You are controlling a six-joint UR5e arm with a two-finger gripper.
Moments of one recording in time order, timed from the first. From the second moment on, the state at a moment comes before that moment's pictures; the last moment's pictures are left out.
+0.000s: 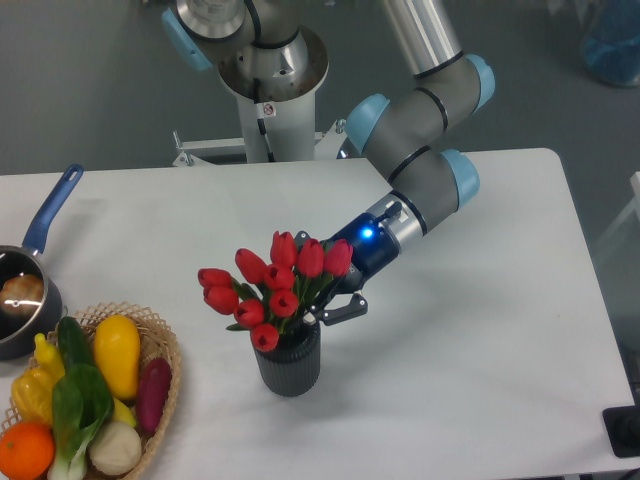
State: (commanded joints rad) arm 2.69 -1.94 -1.89 -1.03 0.09 1.68
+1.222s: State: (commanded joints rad) arm 2.71 -1.86 -1.84 -1.04 -0.02 1.49
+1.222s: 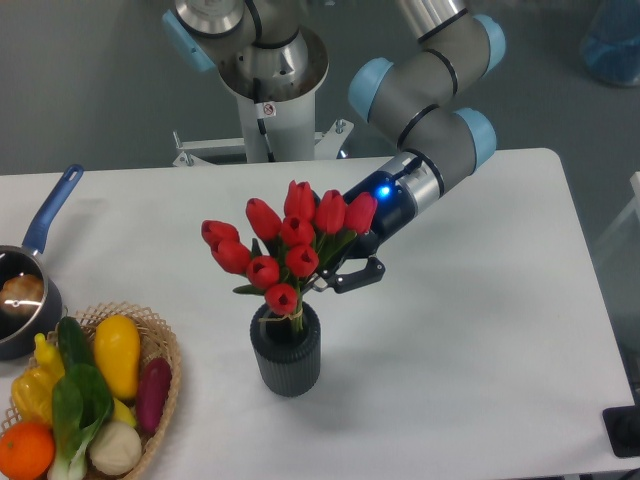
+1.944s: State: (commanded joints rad) arm 2.71 -1.79 -1.82 -1.04 -0.06 1.33
